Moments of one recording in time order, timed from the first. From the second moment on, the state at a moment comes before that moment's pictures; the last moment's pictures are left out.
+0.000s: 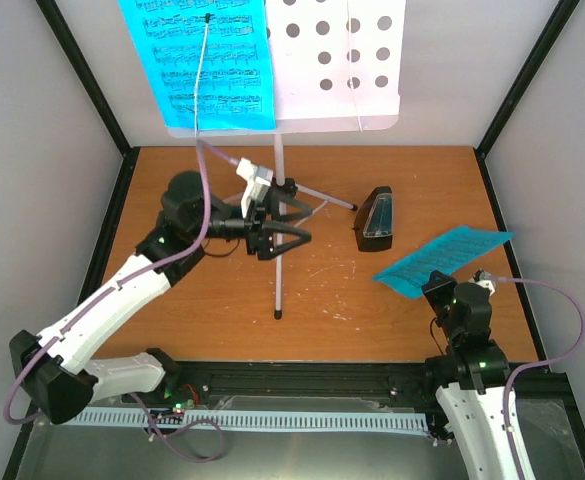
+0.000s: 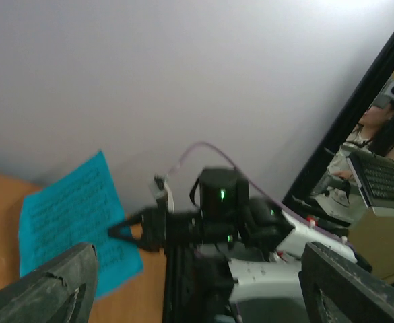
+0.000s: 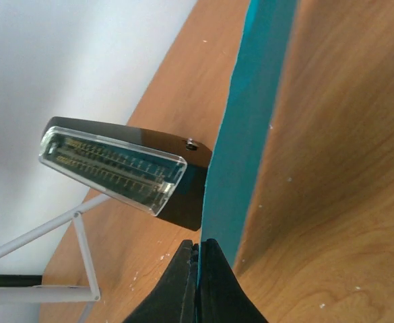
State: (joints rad) left arm -0.65 1.19 1.21 0.08 0.95 -0.44; right arm 0.11 0.22 0.39 -0.58 0.10 1.03
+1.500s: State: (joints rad) left arm -0.49 1.38 0.79 0.12 0.44 -0.53; right arm 0.11 0.30 0.47 -0.58 0.28 0.88
